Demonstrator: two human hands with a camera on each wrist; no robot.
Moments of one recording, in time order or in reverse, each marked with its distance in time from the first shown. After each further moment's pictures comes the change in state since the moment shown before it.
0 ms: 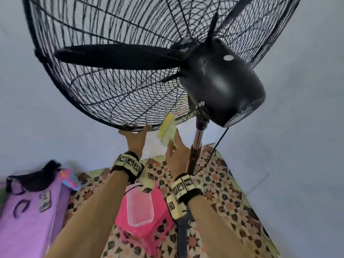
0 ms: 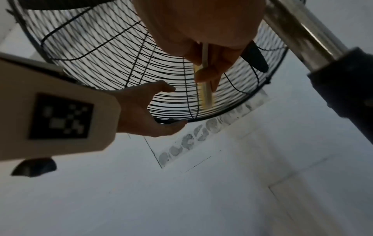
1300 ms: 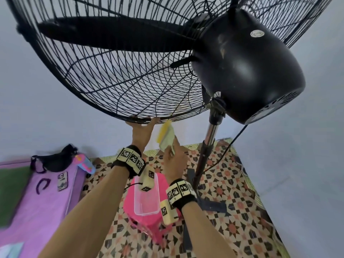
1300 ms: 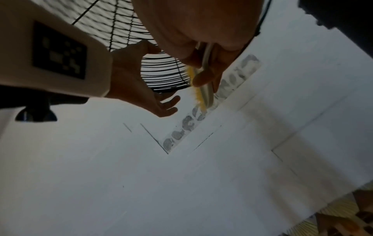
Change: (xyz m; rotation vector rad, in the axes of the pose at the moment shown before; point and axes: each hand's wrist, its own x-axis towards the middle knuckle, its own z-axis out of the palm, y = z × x) left_hand 0.020 -0.021 -0.012 0.226 0.039 0.185; right_hand -0.036 0.039 0.065 0.223 0.017 0.030
